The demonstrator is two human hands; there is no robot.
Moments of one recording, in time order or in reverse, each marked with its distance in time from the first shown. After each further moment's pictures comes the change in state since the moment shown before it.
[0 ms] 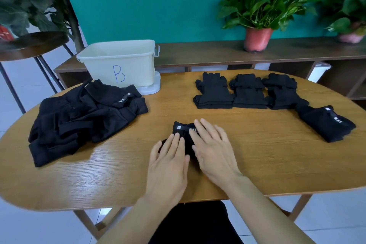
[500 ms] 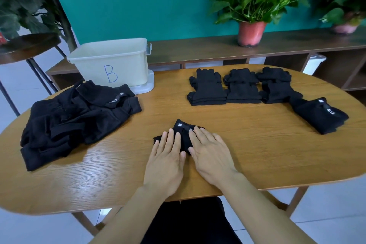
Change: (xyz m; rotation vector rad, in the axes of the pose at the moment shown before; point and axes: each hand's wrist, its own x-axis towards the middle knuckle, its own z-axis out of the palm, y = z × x) left_hand 0.016 0.003 0.011 -0.029 -0.279 -0.062; right_hand -0.008 0.004 0.007 0.064 -0.307 0.137
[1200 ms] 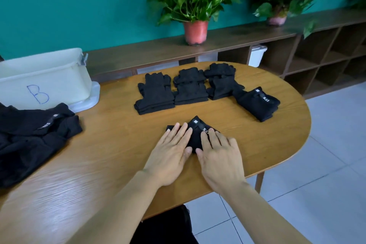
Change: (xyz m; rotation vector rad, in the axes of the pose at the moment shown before) left_hand 0.076 0.106 0.020 0.018 -0.123 0.504; right_hand -0.063 0.108 -0.019 -0.081 0.115 0.376
